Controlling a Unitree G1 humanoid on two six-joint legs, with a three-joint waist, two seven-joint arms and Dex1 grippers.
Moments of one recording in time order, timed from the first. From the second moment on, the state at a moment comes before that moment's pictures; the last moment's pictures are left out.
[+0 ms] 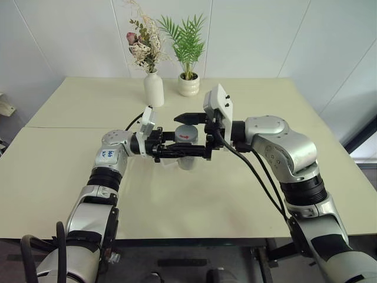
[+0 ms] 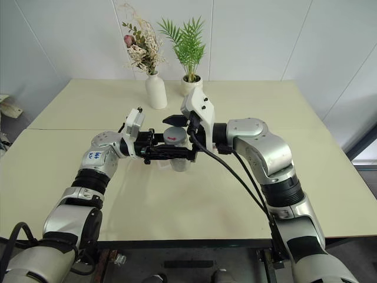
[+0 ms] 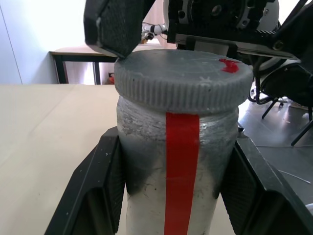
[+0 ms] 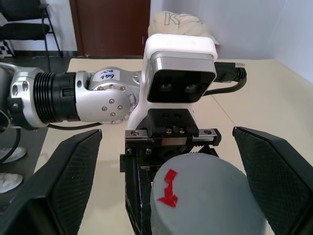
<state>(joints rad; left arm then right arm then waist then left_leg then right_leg) -1.04 0.38 0.03 0.80 -0.38 0.06 -1.50 -1.00 -0.40 0.17 -0.05 0.44 0.68 0.98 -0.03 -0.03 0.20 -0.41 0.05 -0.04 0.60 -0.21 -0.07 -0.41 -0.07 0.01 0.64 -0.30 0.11</state>
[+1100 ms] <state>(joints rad) -1.04 0.40 0.00 0.76 -0.38 0.06 -1.50 -1.12 -0.33 0.19 0.26 0.34 0.50 1.11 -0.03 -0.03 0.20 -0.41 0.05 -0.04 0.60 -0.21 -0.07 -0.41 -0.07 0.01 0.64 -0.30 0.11</state>
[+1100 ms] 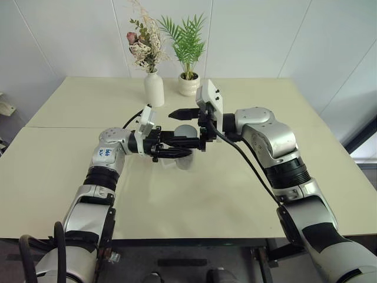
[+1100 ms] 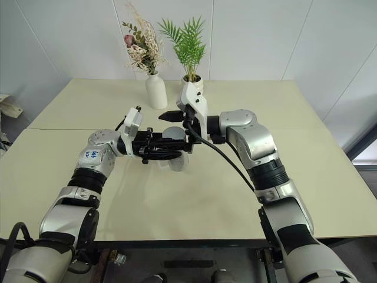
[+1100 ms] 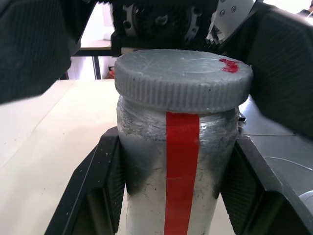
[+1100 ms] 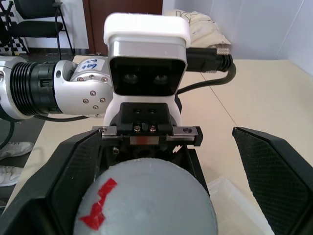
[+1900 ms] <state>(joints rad) -1.03 0.41 0.04 0.81 -0.38 0.04 -1.50 -1.07 -0.46 0.18 0.20 0.35 0.49 1.14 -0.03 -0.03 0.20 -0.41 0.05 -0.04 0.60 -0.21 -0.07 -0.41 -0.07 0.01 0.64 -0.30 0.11</state>
